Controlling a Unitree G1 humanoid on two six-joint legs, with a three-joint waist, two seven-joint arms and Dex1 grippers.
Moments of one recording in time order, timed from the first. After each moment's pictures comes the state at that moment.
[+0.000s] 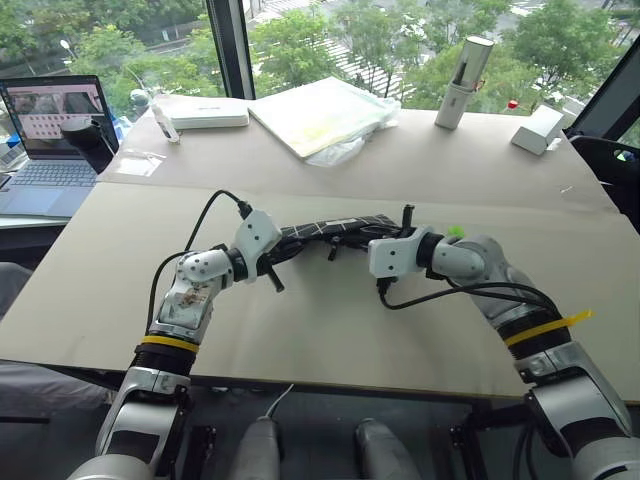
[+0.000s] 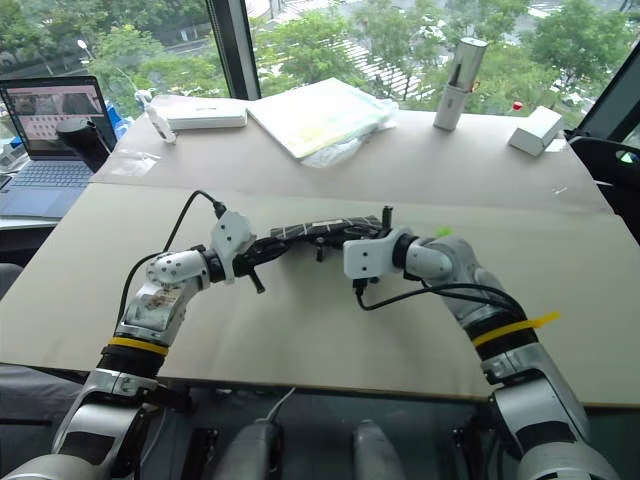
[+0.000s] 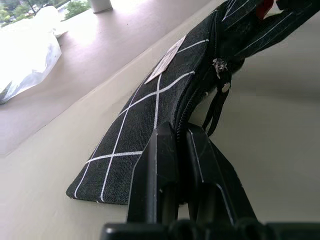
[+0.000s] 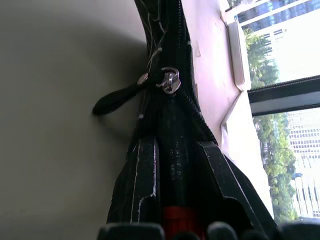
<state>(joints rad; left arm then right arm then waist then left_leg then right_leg) -0.58 0.41 -0.09 0.28 -0.12 0.08 -0.85 -0.77 -0.53 0.36 0.40 -0.46 -0.42 0.61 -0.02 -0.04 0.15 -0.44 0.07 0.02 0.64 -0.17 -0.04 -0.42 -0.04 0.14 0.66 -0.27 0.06</state>
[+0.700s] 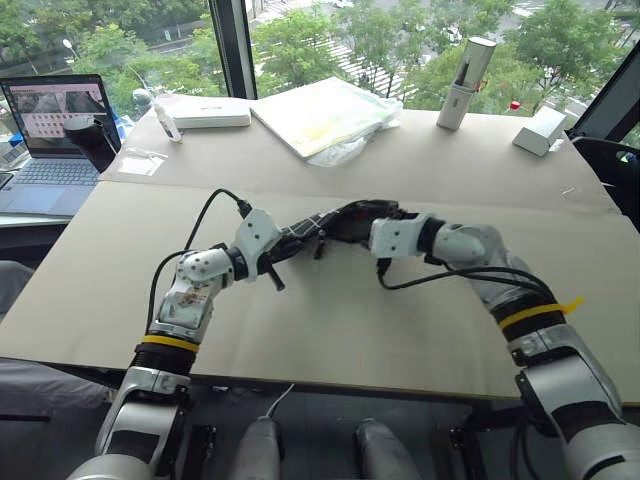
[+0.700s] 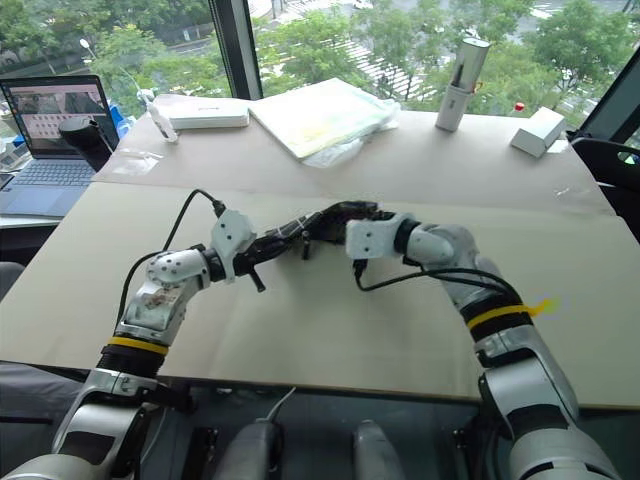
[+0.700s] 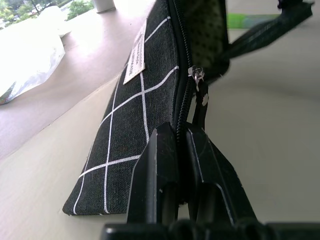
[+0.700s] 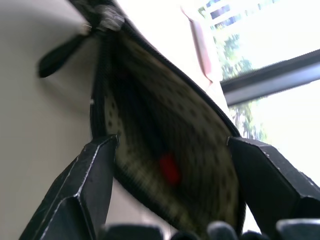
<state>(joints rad) -0.58 0.40 -0.10 0.26 -0.12 0.09 -0.84 -0.76 -0.59 0.19 0.44 -0.20 -0.42 0.66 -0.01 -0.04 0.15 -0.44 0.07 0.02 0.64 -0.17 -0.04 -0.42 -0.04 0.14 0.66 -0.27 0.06</state>
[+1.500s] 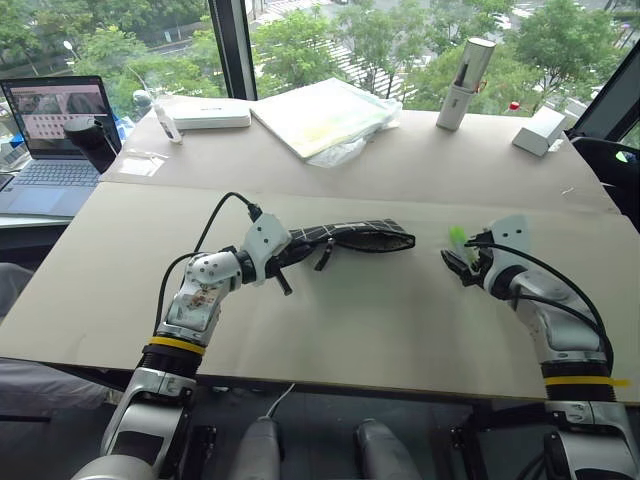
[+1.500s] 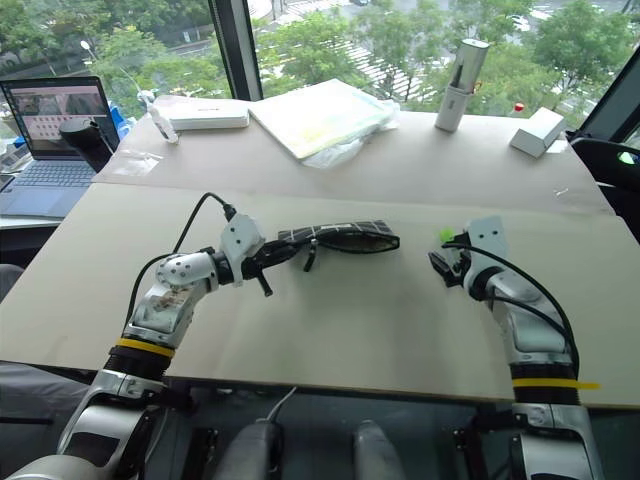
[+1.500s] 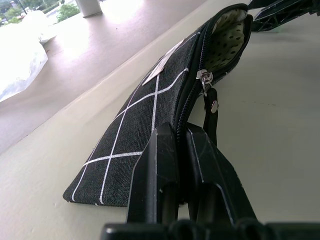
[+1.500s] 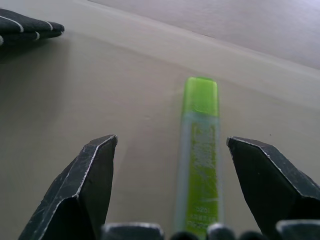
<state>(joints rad) -0.57 0.38 -0.13 0.25 -0.12 0.09 -0.84 -0.42 -0.56 -0.13 0.21 0.20 0.53 0.36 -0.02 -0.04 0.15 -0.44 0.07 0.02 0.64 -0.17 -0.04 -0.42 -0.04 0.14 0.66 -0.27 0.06</state>
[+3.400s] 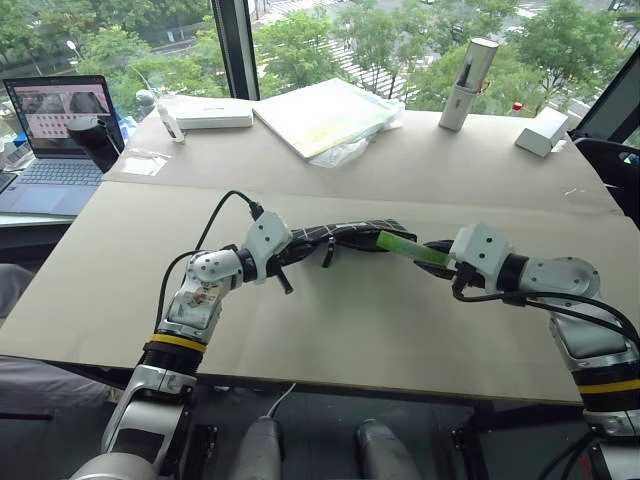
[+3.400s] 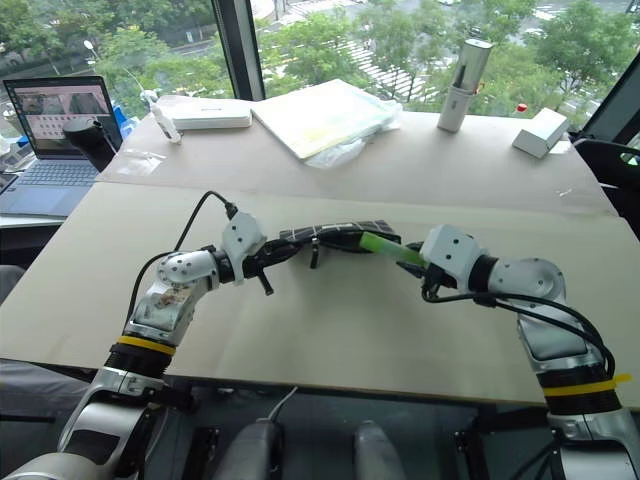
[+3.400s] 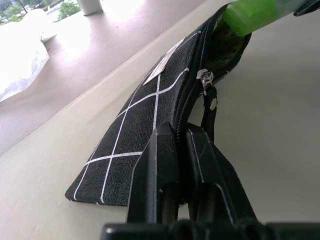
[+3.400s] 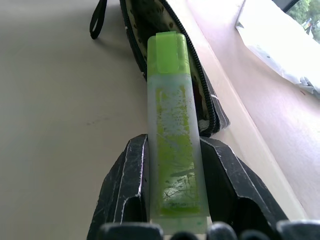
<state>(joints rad) -0.58 0.39 -0.13 0.26 -0.12 0.10 -0.85 -0.39 -0.78 0.05 0.01 0.06 0.07 0.89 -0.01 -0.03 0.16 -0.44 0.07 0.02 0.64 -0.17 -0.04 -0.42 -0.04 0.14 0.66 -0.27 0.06</state>
